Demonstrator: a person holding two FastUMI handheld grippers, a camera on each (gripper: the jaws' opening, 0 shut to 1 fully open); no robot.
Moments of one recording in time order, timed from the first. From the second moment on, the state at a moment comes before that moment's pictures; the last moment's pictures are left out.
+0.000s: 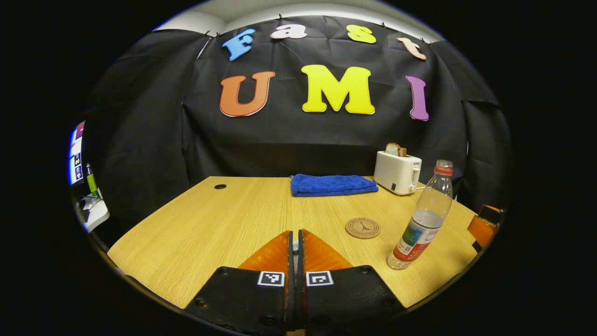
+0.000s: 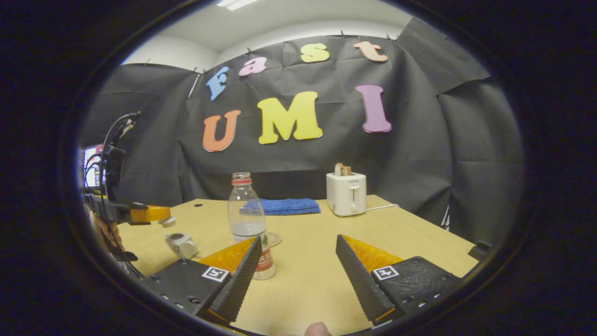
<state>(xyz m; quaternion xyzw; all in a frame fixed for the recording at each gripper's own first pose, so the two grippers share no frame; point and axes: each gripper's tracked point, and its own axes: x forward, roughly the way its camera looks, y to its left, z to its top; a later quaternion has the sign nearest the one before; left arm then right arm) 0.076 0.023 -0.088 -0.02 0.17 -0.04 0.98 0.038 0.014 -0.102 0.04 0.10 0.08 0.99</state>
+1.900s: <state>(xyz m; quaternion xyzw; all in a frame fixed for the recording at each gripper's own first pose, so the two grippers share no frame) 0.024 0.129 -0.079 -0.02 0.14 0.00 0.99 0.151 0.154 -0.118 -0.49 0.08 0.20 0.85</state>
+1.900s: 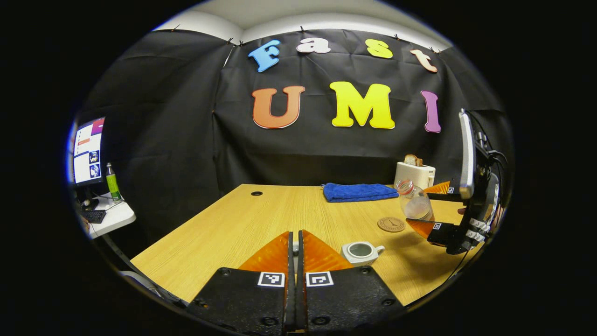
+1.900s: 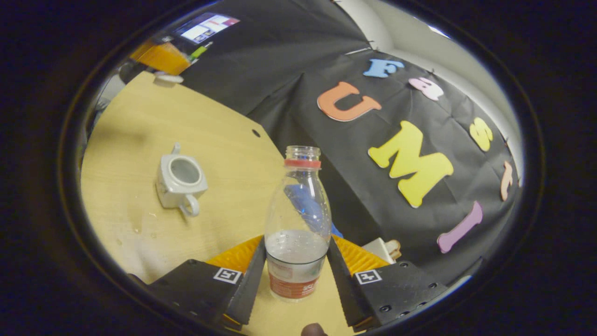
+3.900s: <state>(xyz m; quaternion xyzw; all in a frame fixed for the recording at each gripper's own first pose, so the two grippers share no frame) 0.020 0.141 -0.078 -0.02 0.15 -0.01 0.99 0.153 0.203 -0.113 -0.82 -0.10 0.19 0.54</state>
